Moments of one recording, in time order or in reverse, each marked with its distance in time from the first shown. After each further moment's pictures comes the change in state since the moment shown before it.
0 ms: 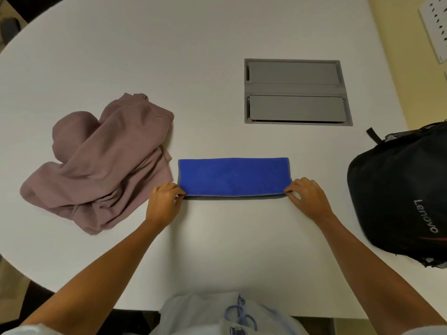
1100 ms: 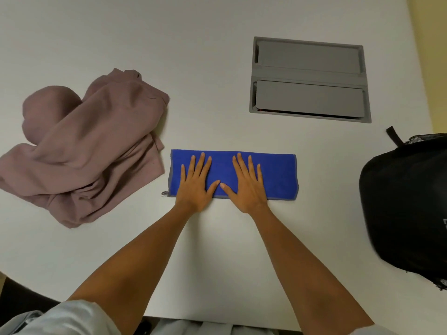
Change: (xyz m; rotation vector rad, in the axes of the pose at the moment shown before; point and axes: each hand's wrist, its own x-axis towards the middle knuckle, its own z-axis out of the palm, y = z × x) left_hand 0.055 0.051 0.095 -0.062 -0.191 -0.081; right_hand 0.074 -0.111 0.109 -0.080 -0.313 0.165
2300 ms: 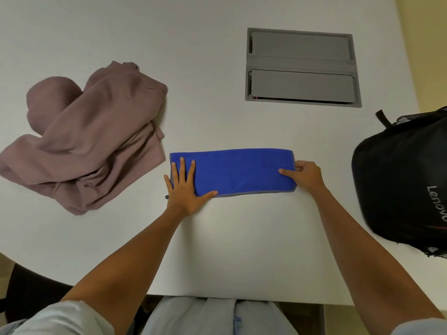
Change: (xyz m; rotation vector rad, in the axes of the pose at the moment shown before) left_hand -0.064 -0.013 0.000 -0.032 -0.054 -0.166; right_hand -0.052 0.126 -0.067 0.643 0.021 0.534
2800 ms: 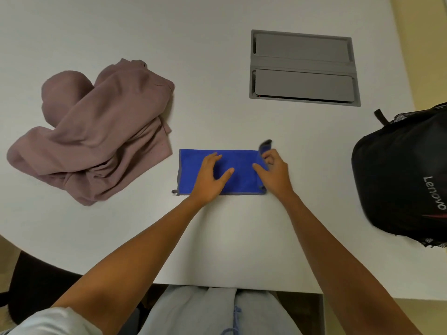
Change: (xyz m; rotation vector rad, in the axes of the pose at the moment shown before) left_hand -0.016 0.062 -0.033 -0.718 0.035 0.038; right_hand -0.080 -0.079 0.061 0.256 0.083 -0.257
